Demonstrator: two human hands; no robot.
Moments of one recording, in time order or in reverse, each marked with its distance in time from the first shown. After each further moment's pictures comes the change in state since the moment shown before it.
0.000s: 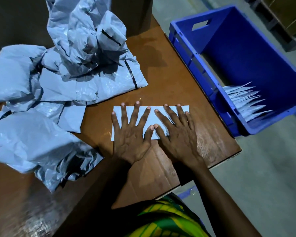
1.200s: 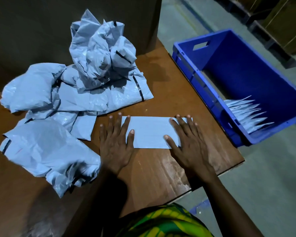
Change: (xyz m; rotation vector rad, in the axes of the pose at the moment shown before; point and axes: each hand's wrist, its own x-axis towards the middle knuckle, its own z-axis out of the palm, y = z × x) left_hand -0.019 -0.055 -0.005 -0.028 0.169 -0.175; right_hand -0.008 0.012 -0.017 0.075 -0.049 0.046
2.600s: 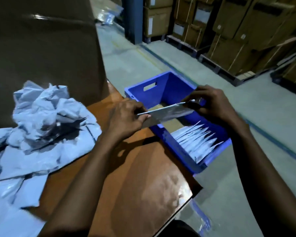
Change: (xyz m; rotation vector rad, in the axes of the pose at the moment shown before) left_hand 0.204 0.197 -0.114 -0.560 -0.015 0.477; right_hand 0.136 0.149 -0.253 0.061 0.195 -0.208
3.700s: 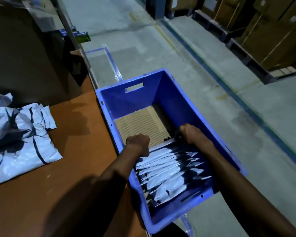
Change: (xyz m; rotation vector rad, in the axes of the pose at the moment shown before) left_hand 0.106 0.001 0.250 0.443 -0.961 -0.523; right_hand 0.036 0.230 0.128 -0.221 -0.821 0.212
